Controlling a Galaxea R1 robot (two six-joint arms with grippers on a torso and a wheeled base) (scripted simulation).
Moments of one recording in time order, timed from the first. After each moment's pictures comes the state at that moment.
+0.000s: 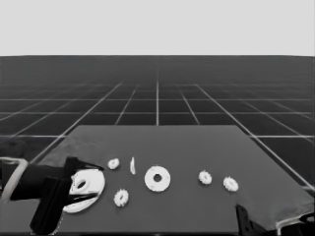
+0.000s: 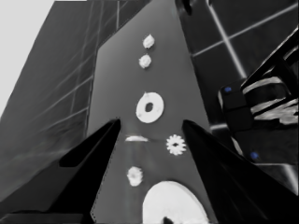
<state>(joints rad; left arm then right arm) -0.28 1.75 -0.35 0.24 0.72 0.35 -0.40 1.77 -0.33 -0.62 -1.16 0.31</state>
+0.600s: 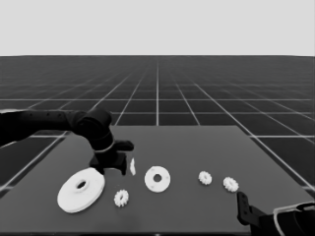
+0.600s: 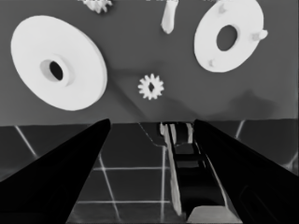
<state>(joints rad) -0.24 2.49 -0.89 -0.04 1.57 -1.56 -0.35 1.76 -0.39 -0.70 -1.18 0.32</state>
